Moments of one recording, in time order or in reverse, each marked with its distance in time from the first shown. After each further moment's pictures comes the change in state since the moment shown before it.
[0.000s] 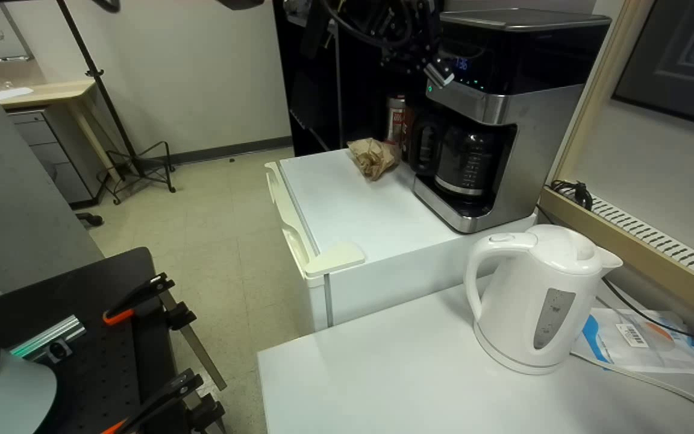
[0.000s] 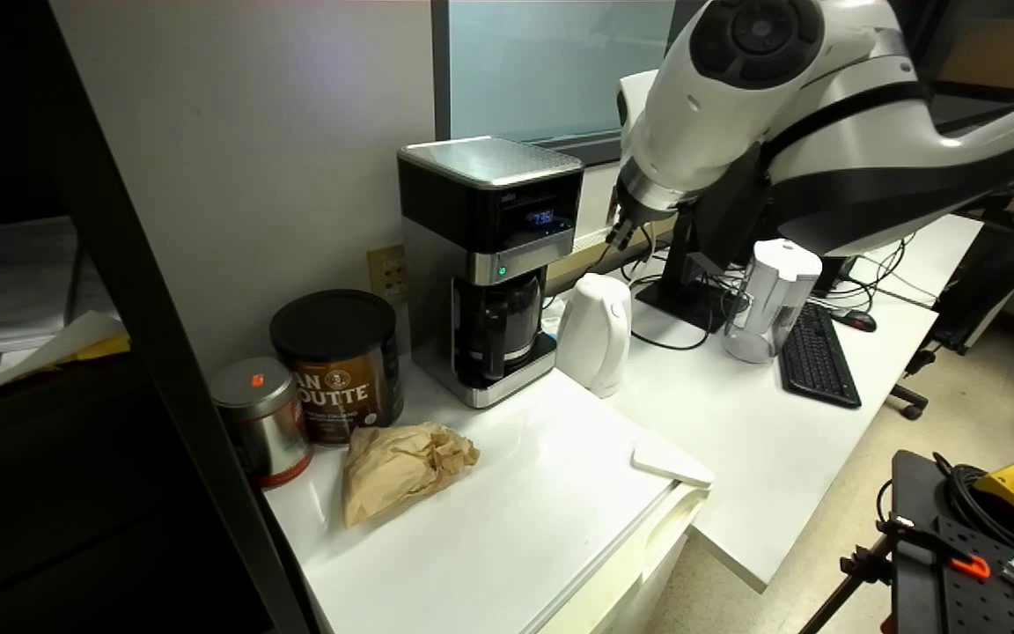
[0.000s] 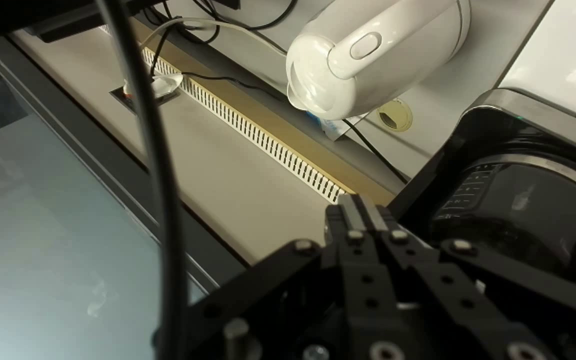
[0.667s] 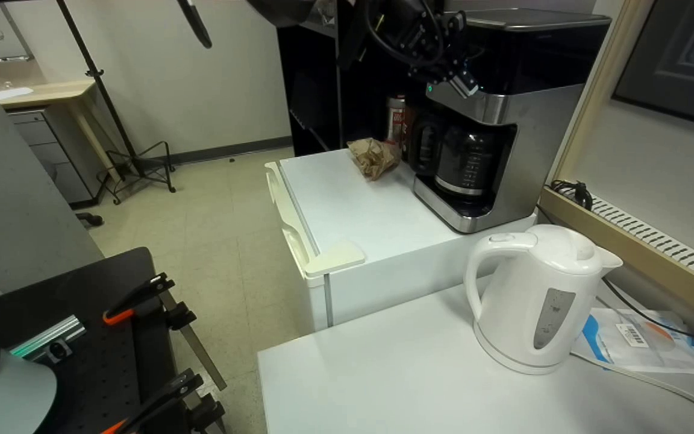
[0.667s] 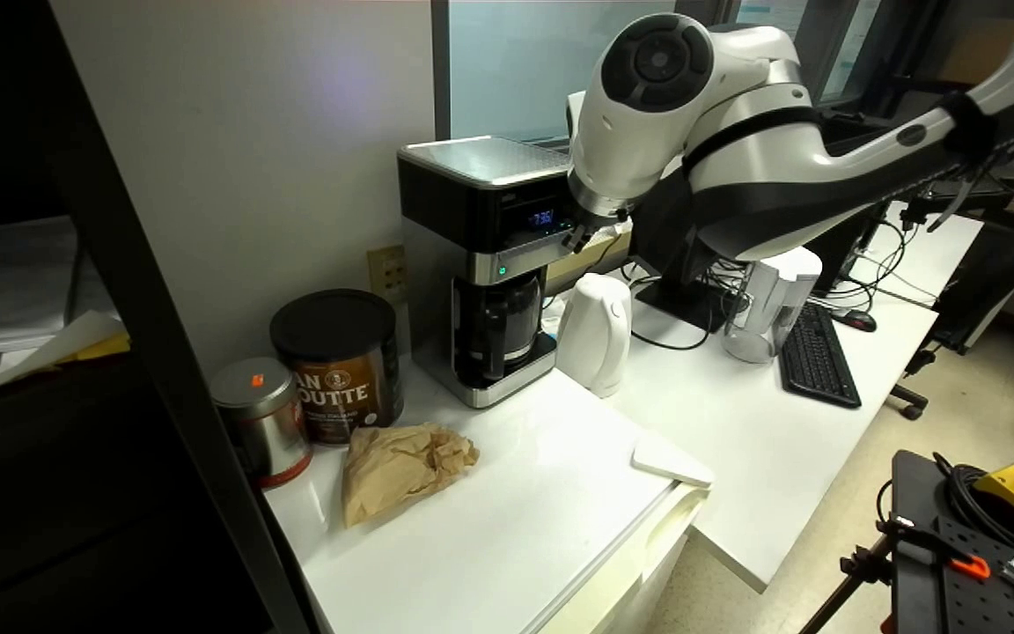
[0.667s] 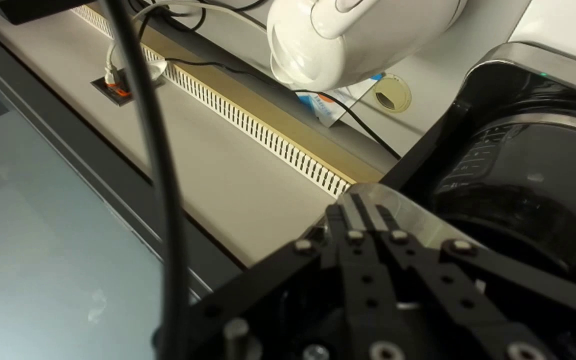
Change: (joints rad) arm 0.033 0.176 -0.047 0.186 0.000 0.000 0.003
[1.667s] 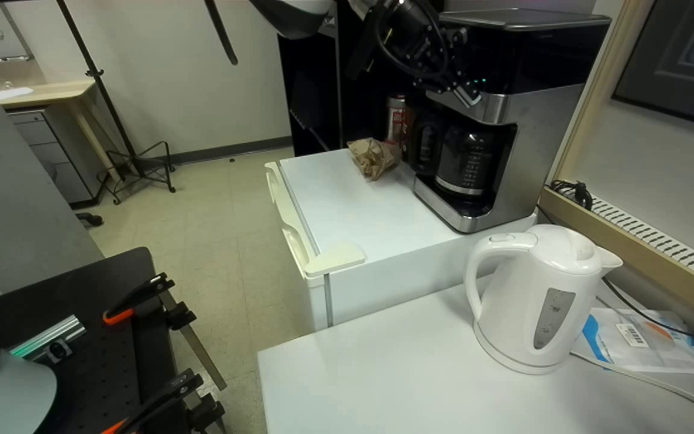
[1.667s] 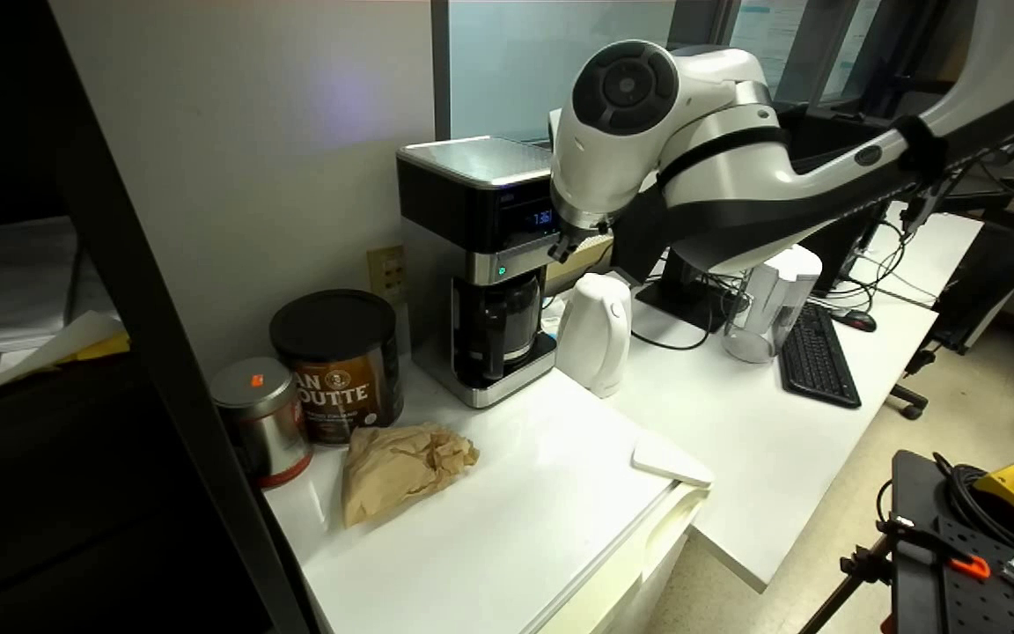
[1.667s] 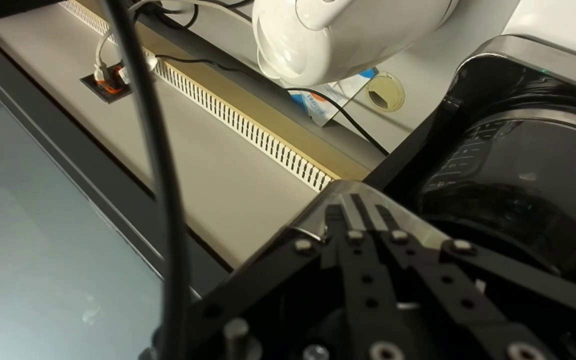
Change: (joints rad) arm 0.026 0.067 -0.021 0.058 0.001 -0.002 0.000
